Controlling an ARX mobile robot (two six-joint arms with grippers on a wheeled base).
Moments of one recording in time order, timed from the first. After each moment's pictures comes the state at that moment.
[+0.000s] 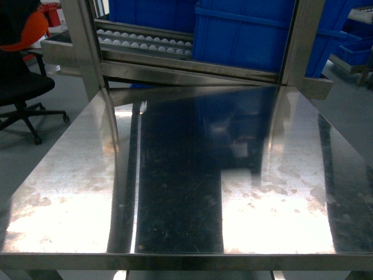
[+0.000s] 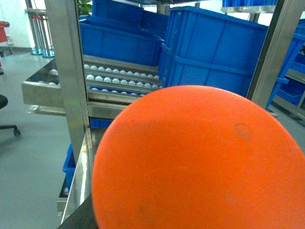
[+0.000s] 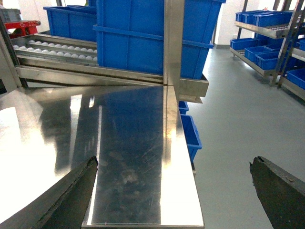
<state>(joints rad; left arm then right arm) -0.27 1.23 0.50 0.79 -0.09 -0.06 0.00 0.00 0.01 -0.01 0.00 0.00</state>
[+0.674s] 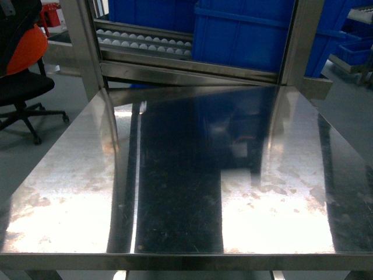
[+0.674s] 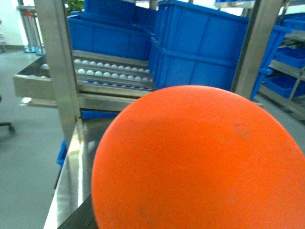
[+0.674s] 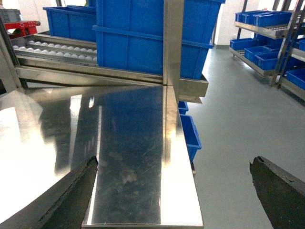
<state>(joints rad) -0.40 1.07 0.39 0.71 -0.21 -0.05 0.00 0.00 0.01 -0.01 0.00 0.00</state>
